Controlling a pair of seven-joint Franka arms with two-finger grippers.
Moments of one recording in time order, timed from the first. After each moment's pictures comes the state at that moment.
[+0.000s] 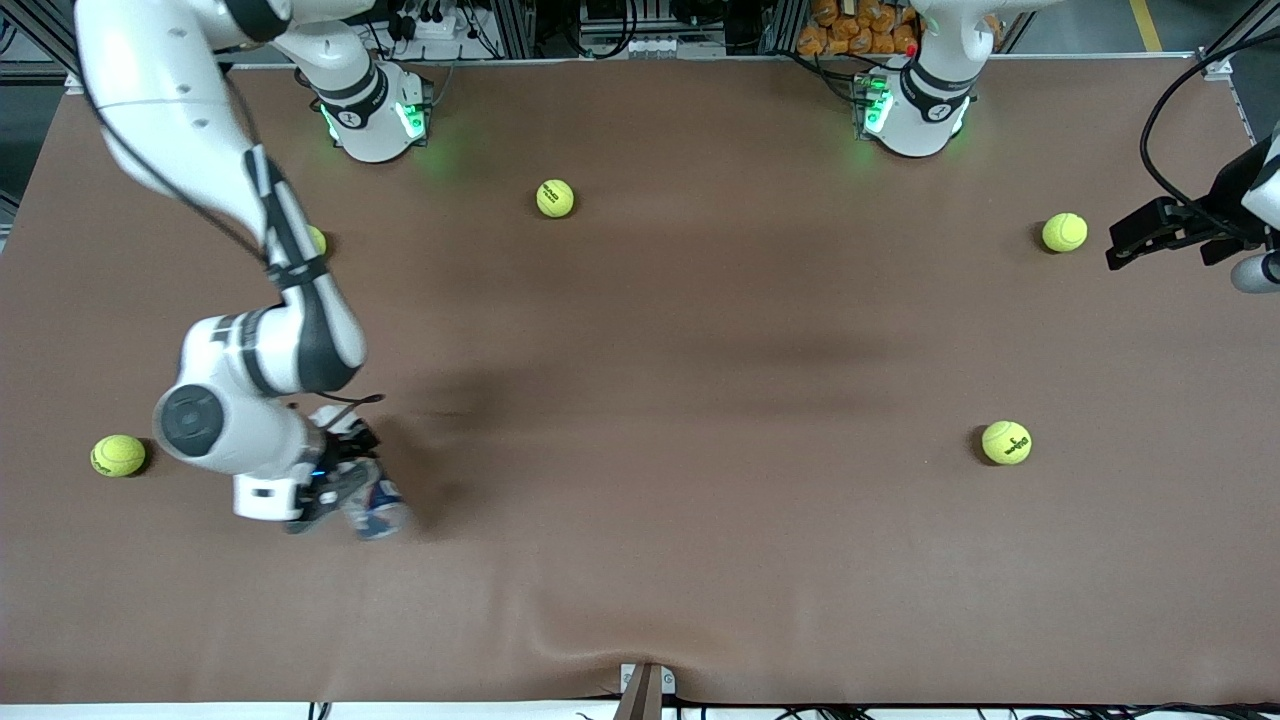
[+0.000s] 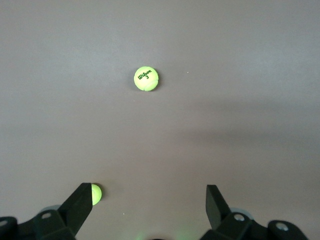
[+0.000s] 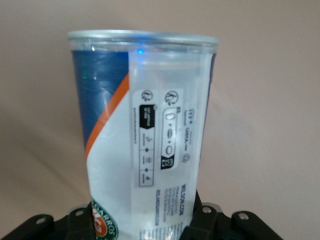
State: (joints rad) left arm 0.07 0.03 -0.11 -1.50 0.03 1.49 -0.07; right arm 0.22 0.64 -0.03 -1.52 0.03 2.15 -0.64
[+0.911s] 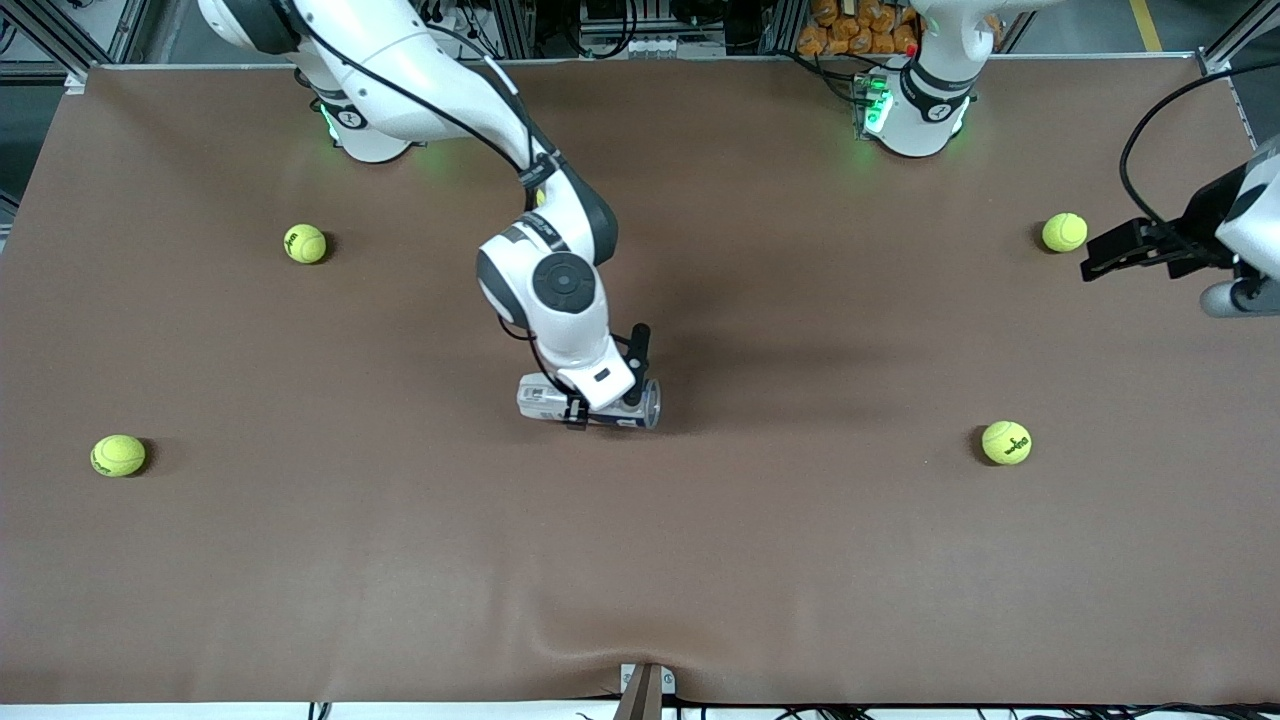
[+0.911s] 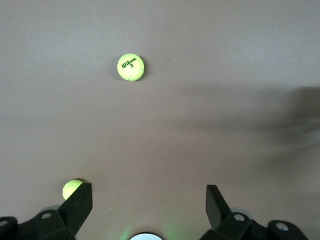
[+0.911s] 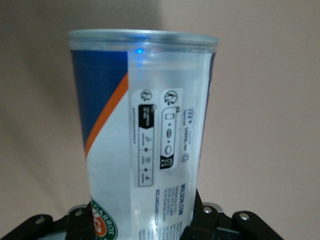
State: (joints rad) left arm 0.08 0.08 -0.11 -1.52 -0.03 1.48 -0.07; right arm 0.70 0.73 -0.03 -1.49 -0.12 2.25 -0.73
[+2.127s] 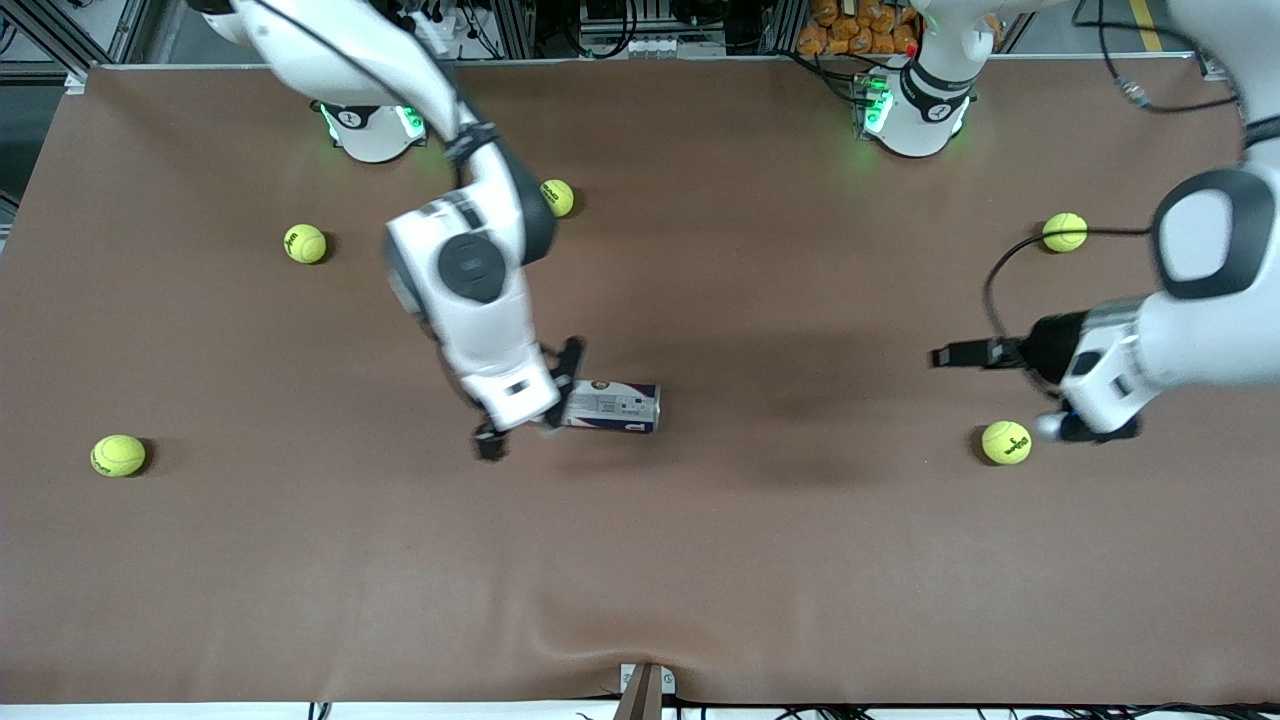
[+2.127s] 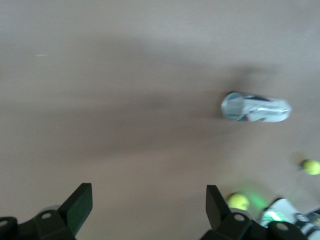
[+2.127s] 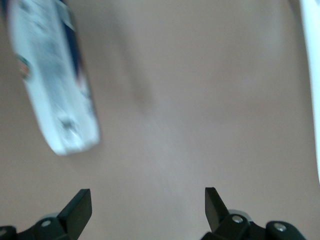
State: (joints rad) left arm 0.03 0.39 -0.14 -1.55 -0.48 1.72 -0.07; right arm 0.53 0.54 -0.07 -1.46 -0.16 2.08 -0.74
